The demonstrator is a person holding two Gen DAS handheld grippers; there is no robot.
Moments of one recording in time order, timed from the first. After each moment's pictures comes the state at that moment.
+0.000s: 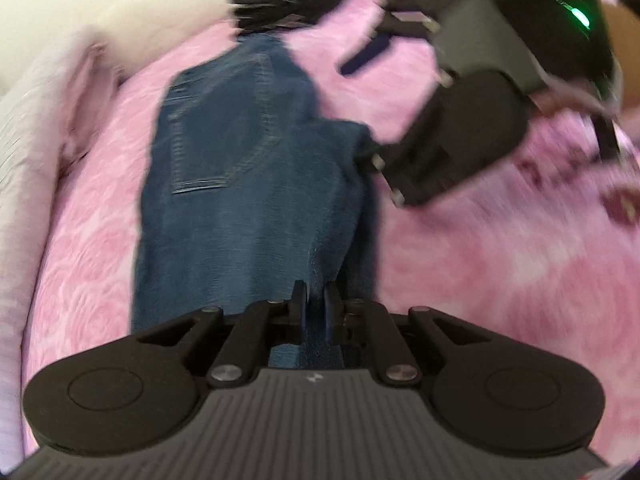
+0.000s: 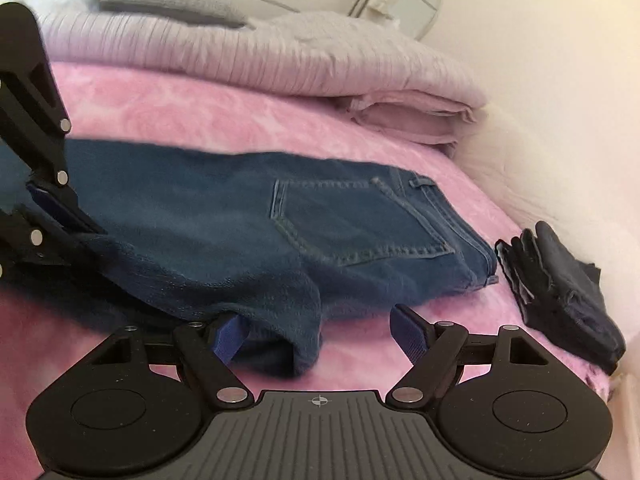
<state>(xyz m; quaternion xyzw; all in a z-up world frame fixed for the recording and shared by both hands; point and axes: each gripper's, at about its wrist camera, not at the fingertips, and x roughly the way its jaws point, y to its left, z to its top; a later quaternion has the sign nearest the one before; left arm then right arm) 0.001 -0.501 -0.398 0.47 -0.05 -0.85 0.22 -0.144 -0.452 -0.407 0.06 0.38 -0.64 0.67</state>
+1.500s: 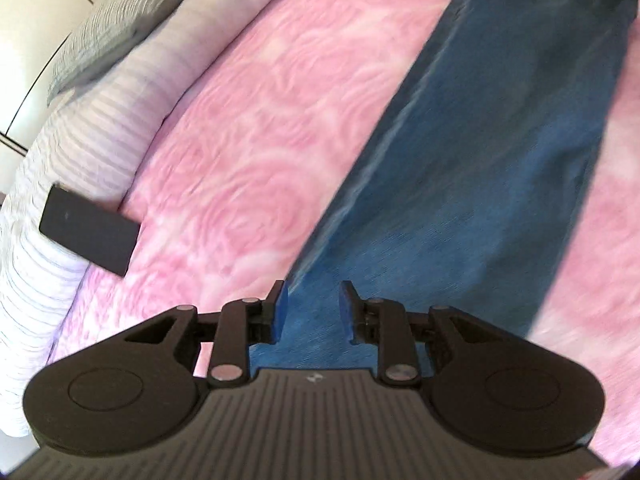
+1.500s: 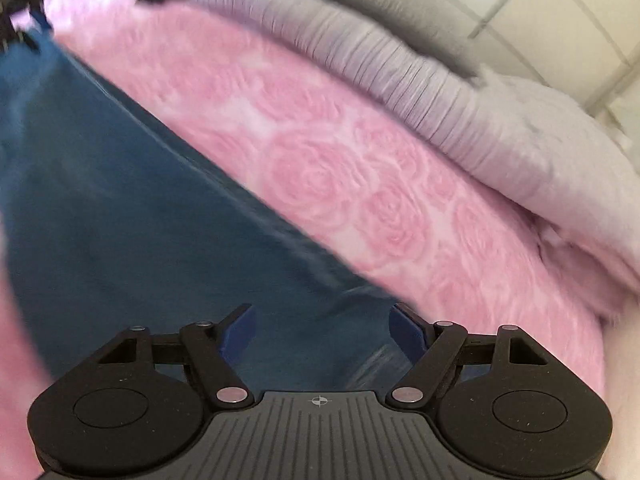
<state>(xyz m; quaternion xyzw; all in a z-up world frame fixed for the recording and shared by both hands) 0.334 -0.459 -0.386 0.56 0.13 -0.64 0.51 -0.070 -0.602 -0.366 -0.07 0.53 -0.29 0.79</state>
